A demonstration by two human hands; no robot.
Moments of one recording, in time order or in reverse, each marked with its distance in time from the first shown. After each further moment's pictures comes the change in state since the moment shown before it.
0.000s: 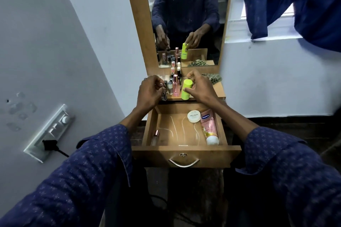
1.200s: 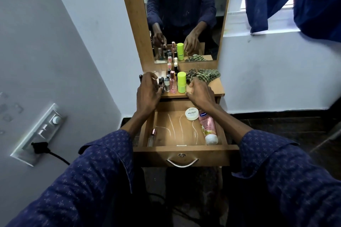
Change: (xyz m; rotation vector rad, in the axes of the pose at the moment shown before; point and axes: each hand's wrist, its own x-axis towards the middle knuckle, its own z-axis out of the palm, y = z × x) left_hand -0.011 -0.002 0.021 0.053 0.073 -0.002; right_hand -0.010 0.023 0.032 -0.217 -0.019 0.200
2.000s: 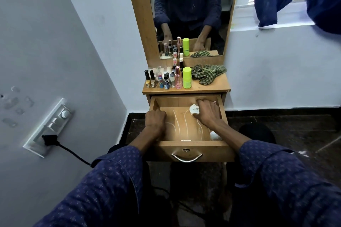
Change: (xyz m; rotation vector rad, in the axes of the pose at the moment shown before) left_hand -0.078 -0.016 0.027 0.927 -0.671 0.008; right_hand -0.055 0.033 0.042 -0.342 -0.197 -0.031
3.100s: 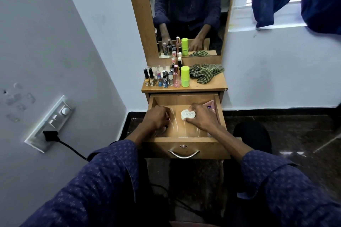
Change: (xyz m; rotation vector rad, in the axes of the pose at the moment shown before) left_hand 0.004 -0.011 0.002 -0.556 -0.003 0.136; right_hand -0.032 -0.002 -0.001 0.336 -0.096 -0.030
